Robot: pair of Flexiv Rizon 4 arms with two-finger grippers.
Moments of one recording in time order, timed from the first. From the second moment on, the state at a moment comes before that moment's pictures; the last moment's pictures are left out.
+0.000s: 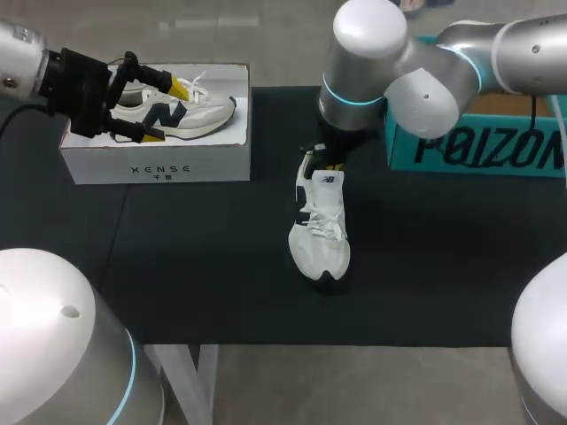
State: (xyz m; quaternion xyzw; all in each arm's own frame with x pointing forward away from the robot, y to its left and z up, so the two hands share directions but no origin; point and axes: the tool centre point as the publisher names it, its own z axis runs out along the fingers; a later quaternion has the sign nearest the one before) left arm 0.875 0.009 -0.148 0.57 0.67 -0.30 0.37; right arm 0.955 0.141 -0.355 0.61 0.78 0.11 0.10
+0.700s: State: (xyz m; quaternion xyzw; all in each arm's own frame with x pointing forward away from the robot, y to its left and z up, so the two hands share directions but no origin) left arm 0.875 0.009 -0.148 0.57 0.67 -0.30 0.37; right arm 0.957 0.160 -0.405 0.60 0.80 0.07 0.07
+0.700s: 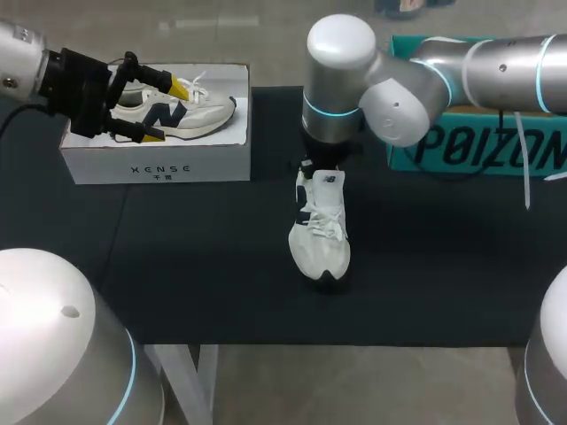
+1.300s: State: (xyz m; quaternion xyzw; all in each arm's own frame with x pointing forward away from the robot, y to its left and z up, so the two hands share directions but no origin) left arm 0.875 0.009 -0.148 0.57 0.67 -0.30 0.37; right arm 0.962 0.153 -0.368 0.60 0.79 0.09 0.11
